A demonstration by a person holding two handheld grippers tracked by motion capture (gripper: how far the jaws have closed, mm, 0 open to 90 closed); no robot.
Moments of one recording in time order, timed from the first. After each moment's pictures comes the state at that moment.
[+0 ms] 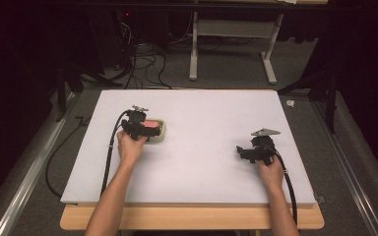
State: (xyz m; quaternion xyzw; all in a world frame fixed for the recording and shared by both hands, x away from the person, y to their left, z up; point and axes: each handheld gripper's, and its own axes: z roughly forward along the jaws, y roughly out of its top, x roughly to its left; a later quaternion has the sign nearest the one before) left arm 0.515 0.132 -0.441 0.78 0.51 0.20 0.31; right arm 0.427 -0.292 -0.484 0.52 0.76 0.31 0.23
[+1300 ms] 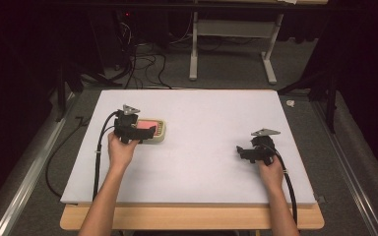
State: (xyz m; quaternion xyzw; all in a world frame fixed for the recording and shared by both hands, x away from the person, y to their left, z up) left arm 0.469 0.149 -0.397 0.77 0.47 0.21 0.37; right arm 0.427 -0.292 -0.484 0.52 0.76 0.31 0.23
